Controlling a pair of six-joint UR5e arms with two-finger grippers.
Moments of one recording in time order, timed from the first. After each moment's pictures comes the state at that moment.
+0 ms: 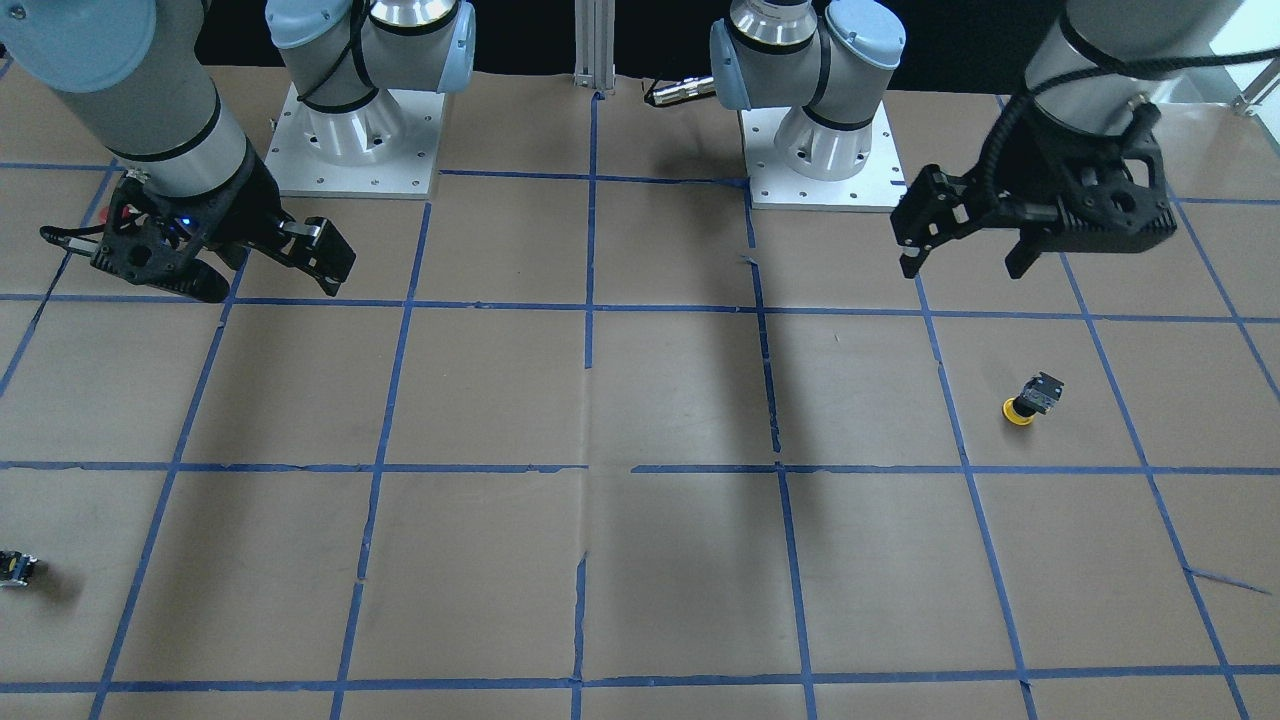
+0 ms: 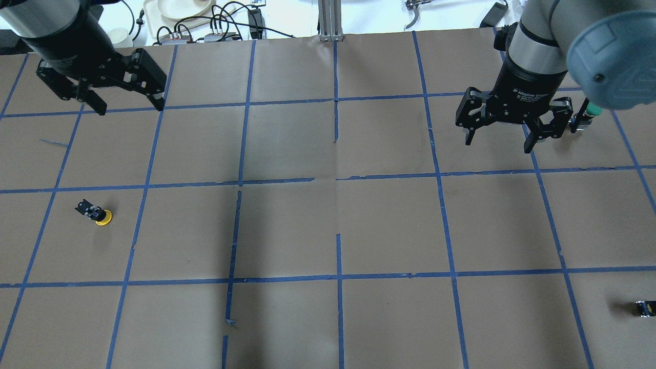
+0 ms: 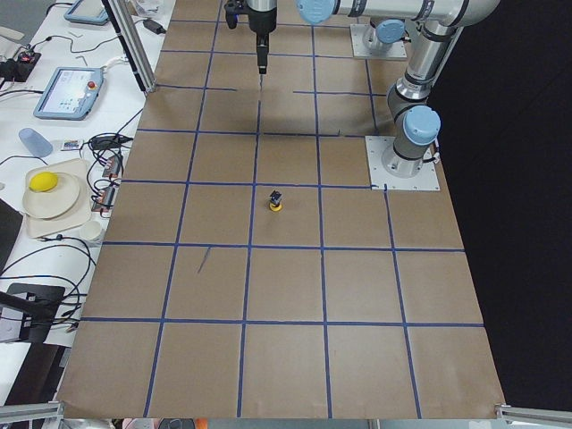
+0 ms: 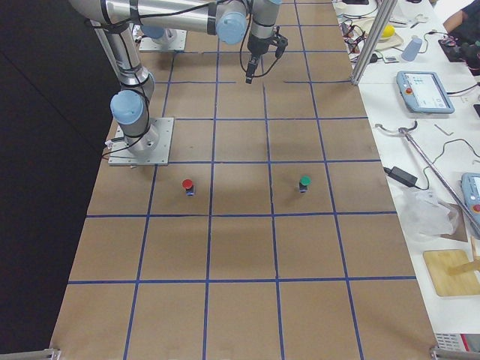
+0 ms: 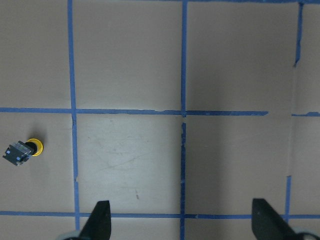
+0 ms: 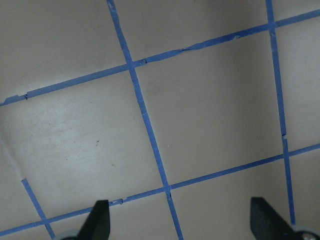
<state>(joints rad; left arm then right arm) -1.38 -1.59 -1.52 -1.62 1.57 0.16 1.52 -1.53 1.64 -1.54 -1.60 0.21</state>
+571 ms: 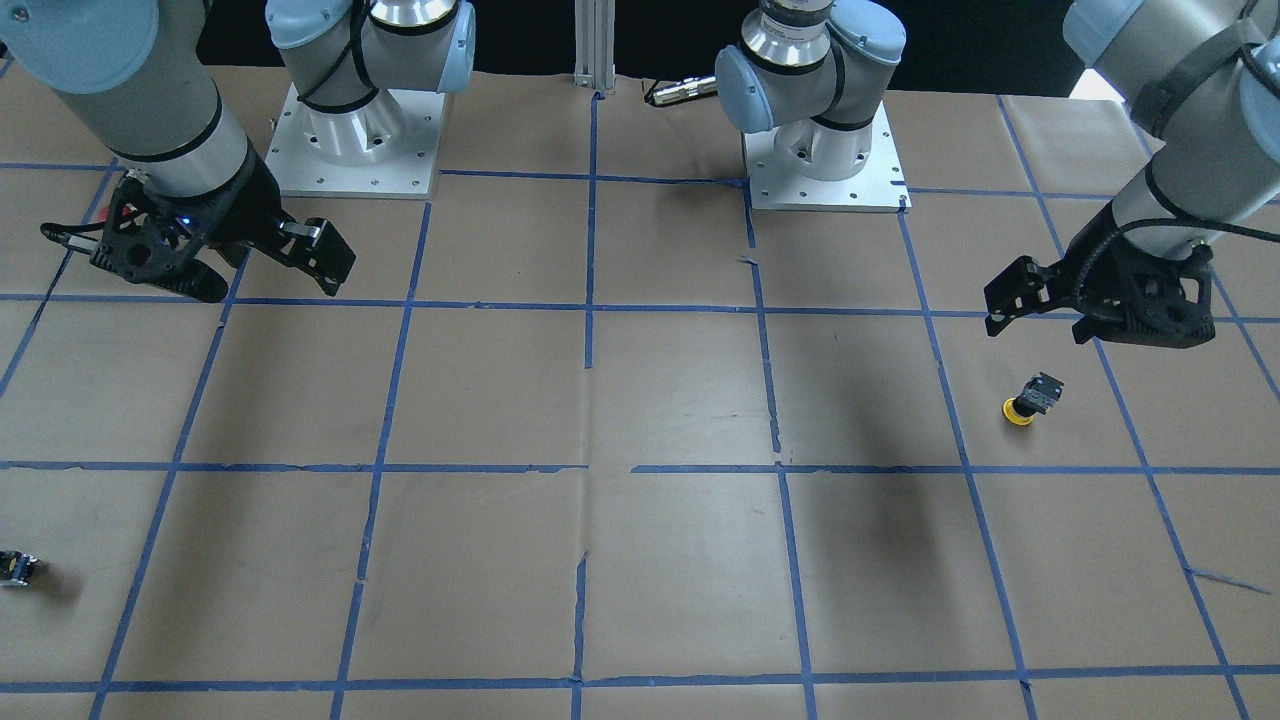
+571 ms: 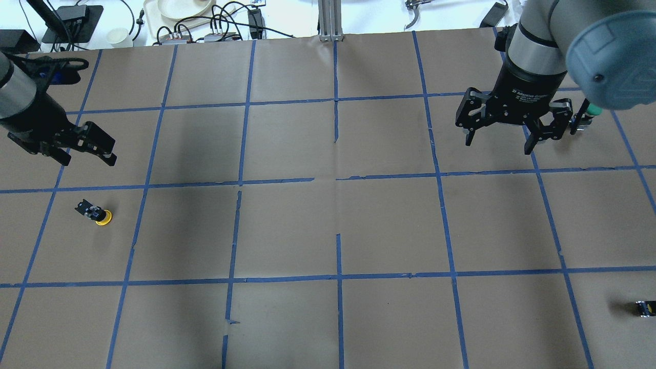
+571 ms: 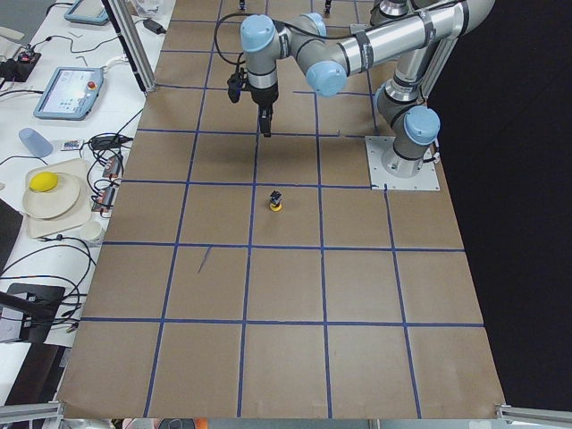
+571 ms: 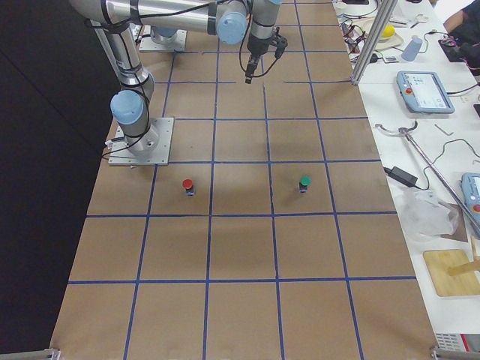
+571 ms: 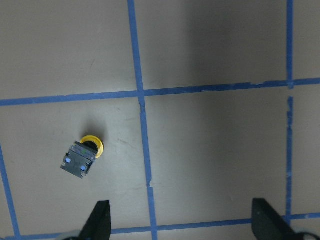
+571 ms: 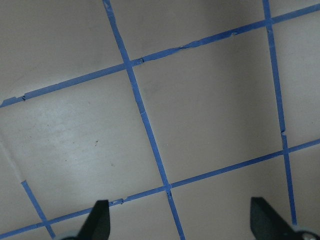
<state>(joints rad) -1.13 -1.62 -1.83 -1.29 1.58 0.55 1.52 -1.53 1.64 -1.53 -1.61 0.23</state>
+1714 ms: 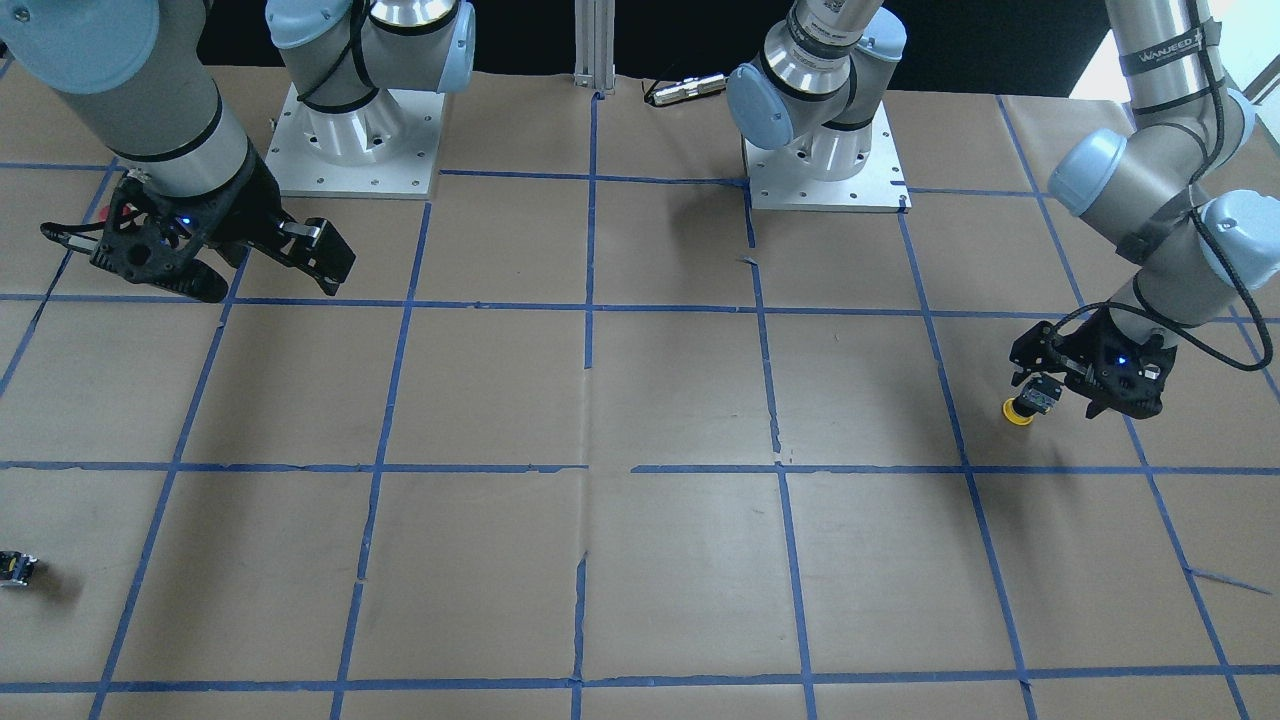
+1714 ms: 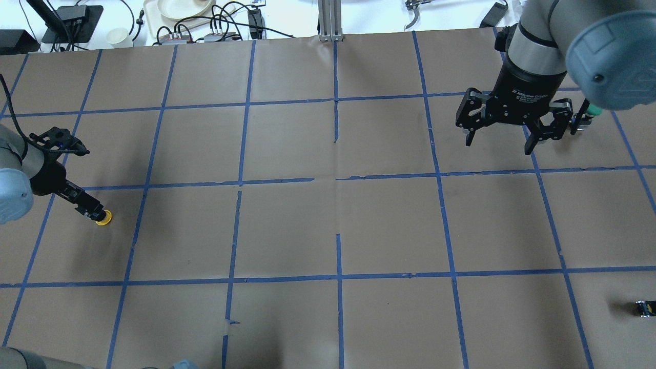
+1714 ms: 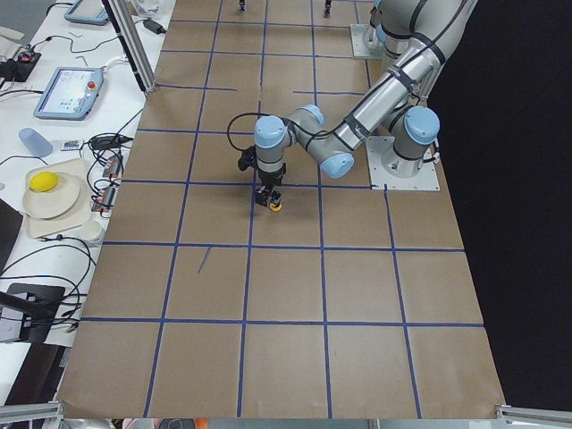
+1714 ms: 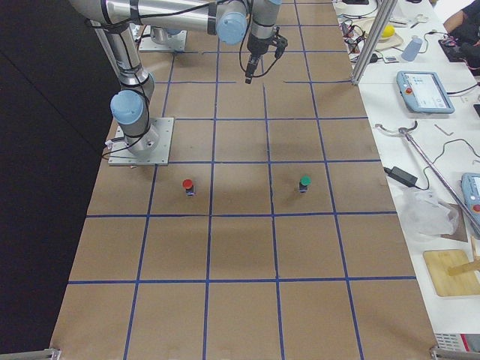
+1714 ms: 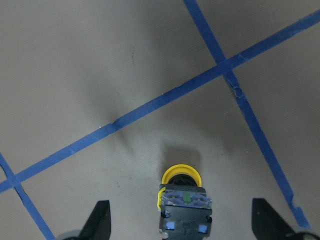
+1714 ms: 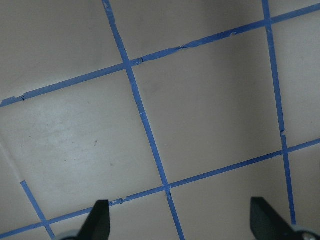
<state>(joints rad) -0.94 -1.81 -2.01 -0.88 1.59 1.13 1.52 -1.53 1.64 -1.53 -1.61 0.23</state>
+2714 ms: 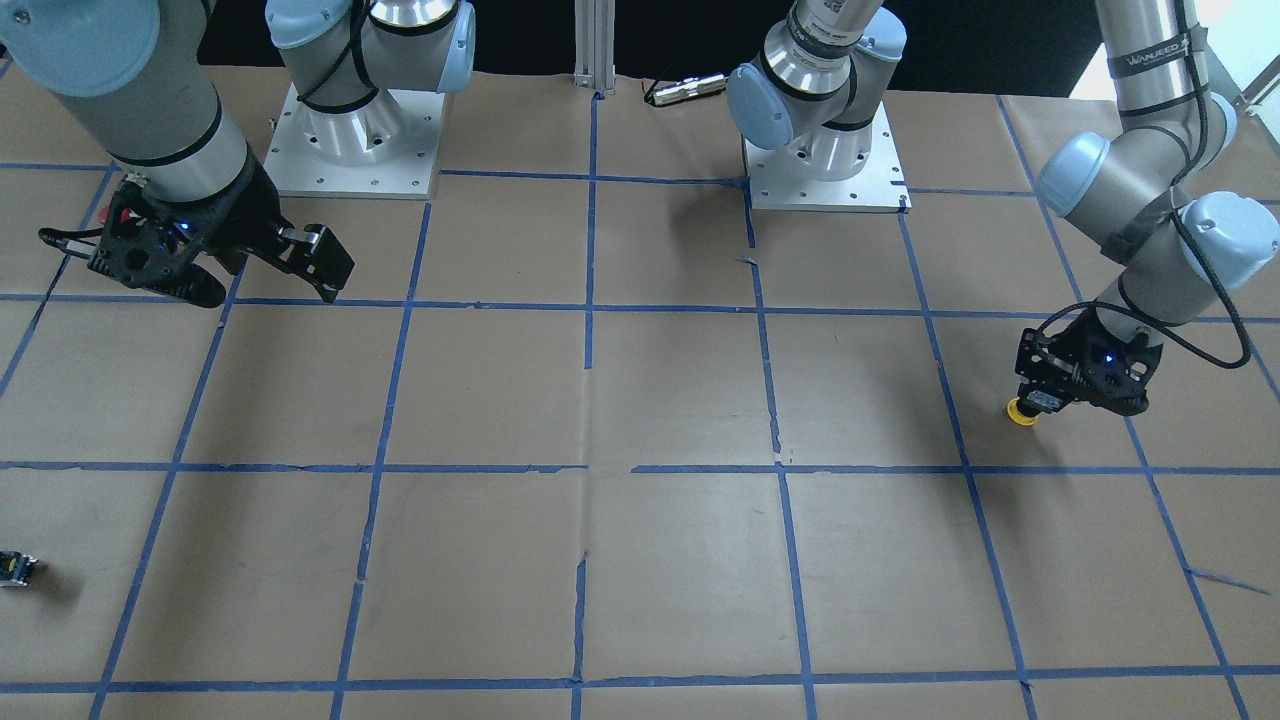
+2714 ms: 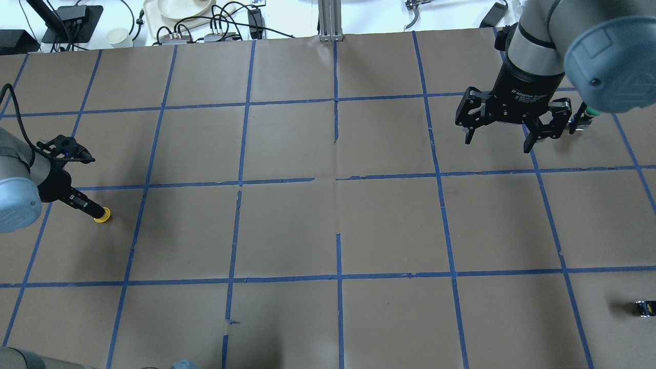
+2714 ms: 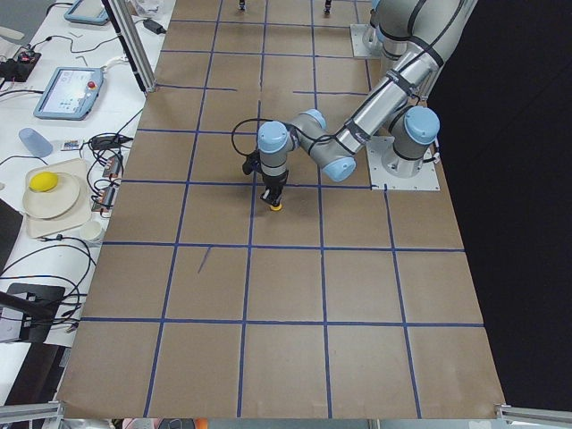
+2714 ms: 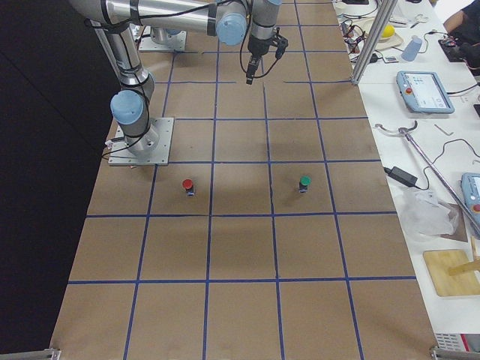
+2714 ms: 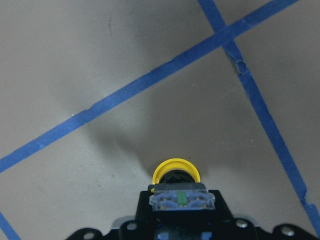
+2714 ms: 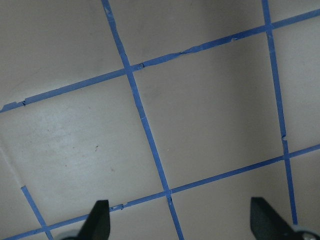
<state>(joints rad) -0.95 -1.80 -2.03 -0.87 1.58 1.12 1.52 -1.53 1.65 -1.57 -1.60 0.23</state>
